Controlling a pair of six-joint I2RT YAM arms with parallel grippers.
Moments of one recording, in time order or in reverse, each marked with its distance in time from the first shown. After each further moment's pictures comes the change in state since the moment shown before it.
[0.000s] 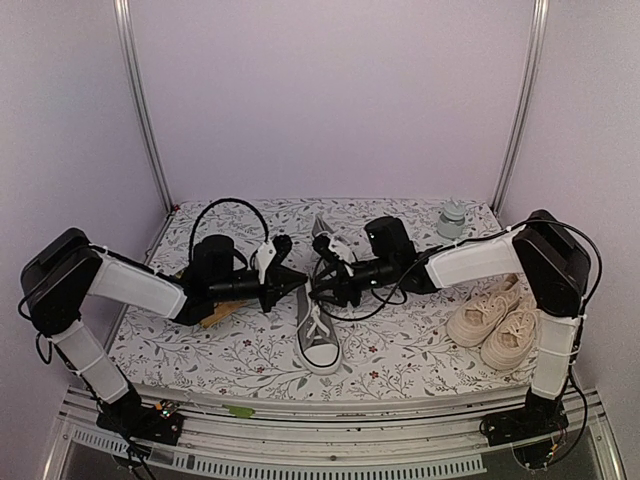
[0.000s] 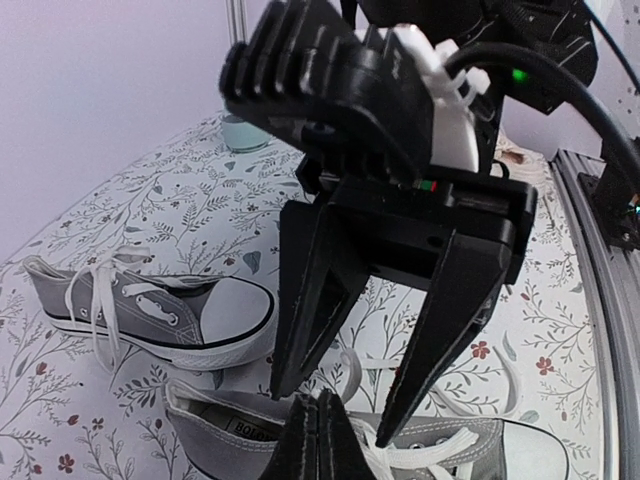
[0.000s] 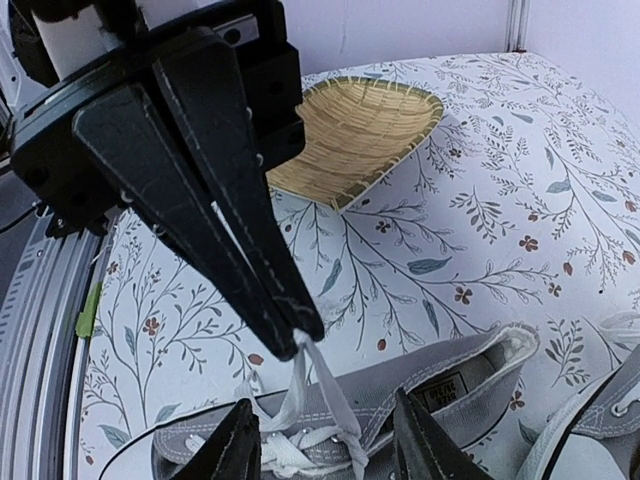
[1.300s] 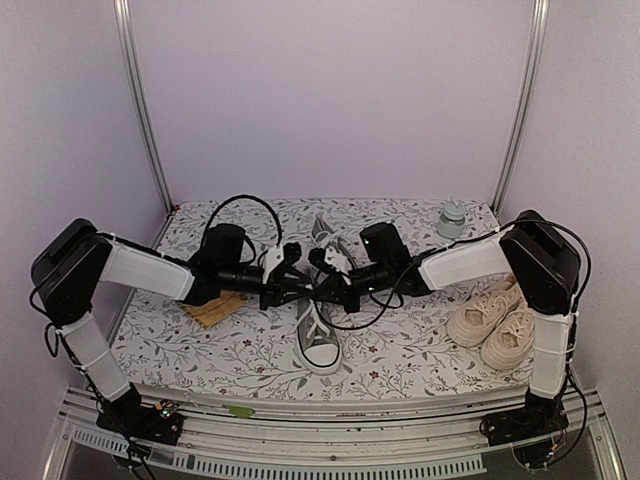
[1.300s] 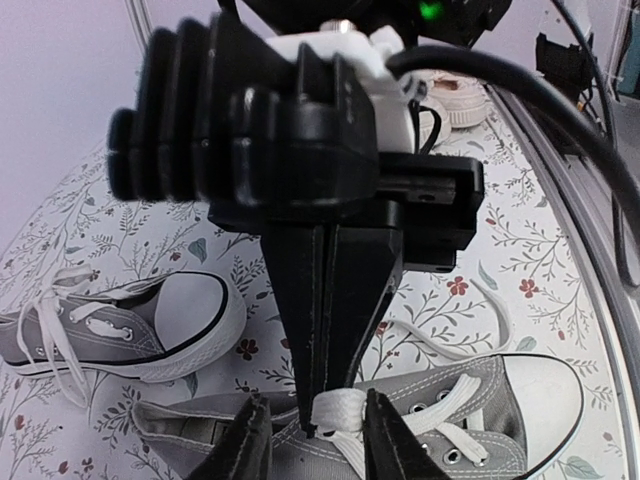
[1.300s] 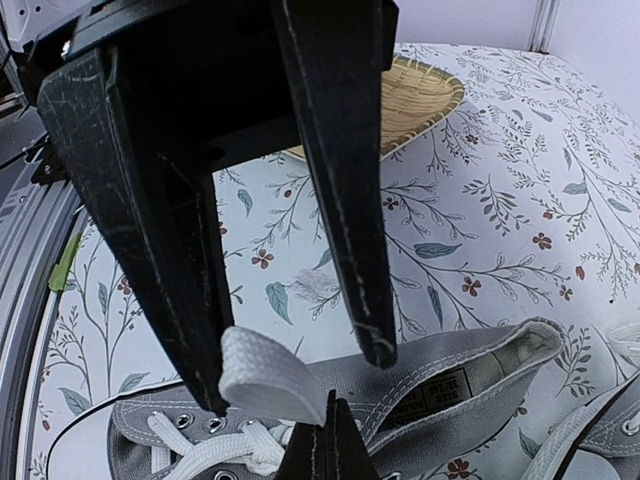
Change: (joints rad) left arm 0.069 0.075 0.143 -0.252 0.240 0.278; right arm 0.006 0.065 0.029 -0.017 -0.011 -0.146
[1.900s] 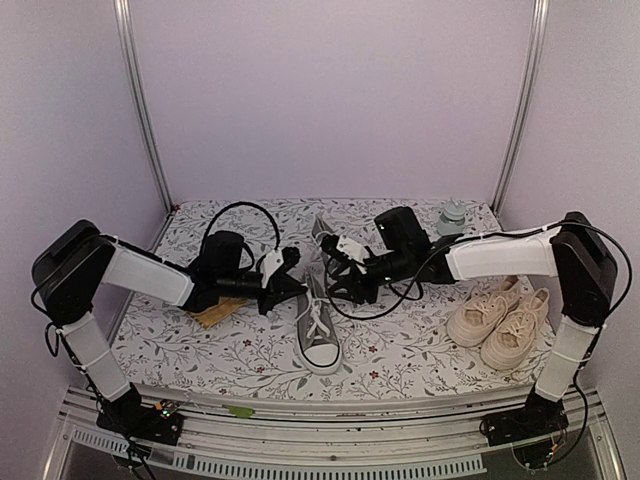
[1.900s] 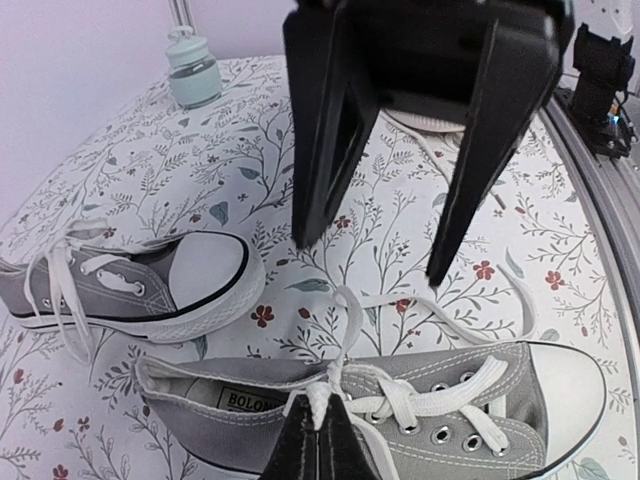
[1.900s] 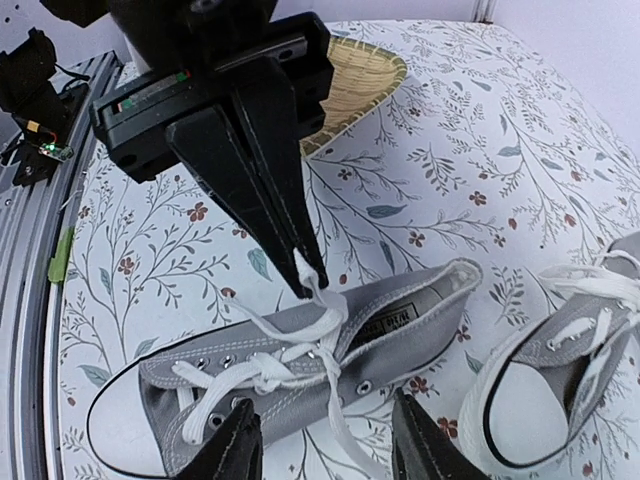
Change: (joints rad) left arm -0.010 0.009 -0.038 0.037 -0.086 -0.049; right arm 0.000 -0.175 -0.035 -0.198 0.138 -0.011
